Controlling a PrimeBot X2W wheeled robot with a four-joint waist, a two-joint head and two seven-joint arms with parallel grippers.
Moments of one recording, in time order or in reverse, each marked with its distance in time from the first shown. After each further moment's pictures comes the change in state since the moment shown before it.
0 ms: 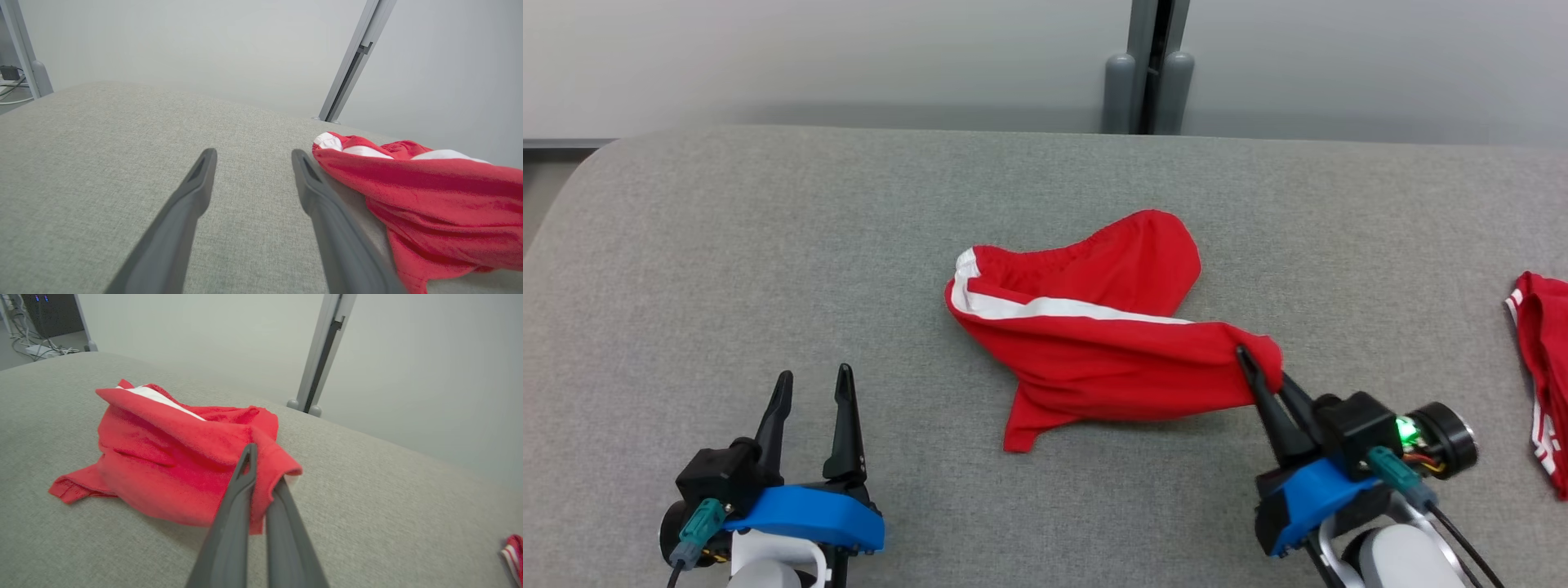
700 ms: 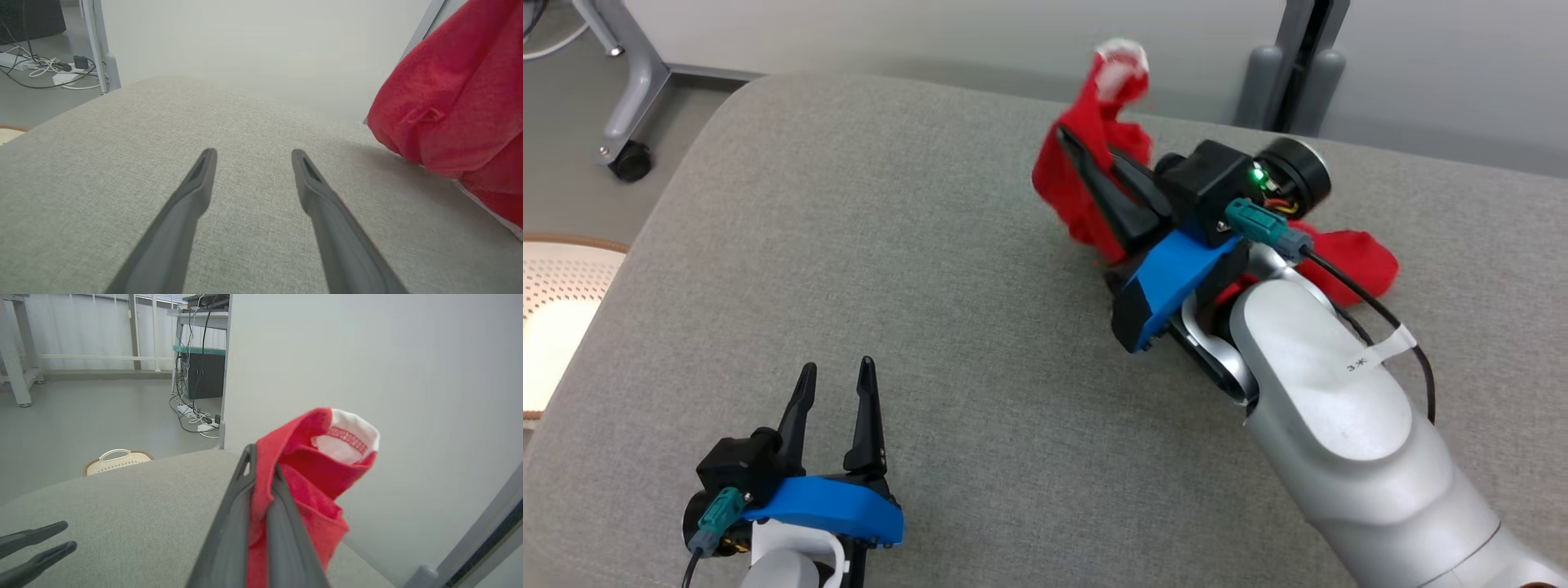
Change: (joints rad) left arm -0.028 -0.006 -0.049 0.022 -0.037 0.006 0.000; right arm -0.625 0.021 0.315 0.289 0.238 0.000 0.023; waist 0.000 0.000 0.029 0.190
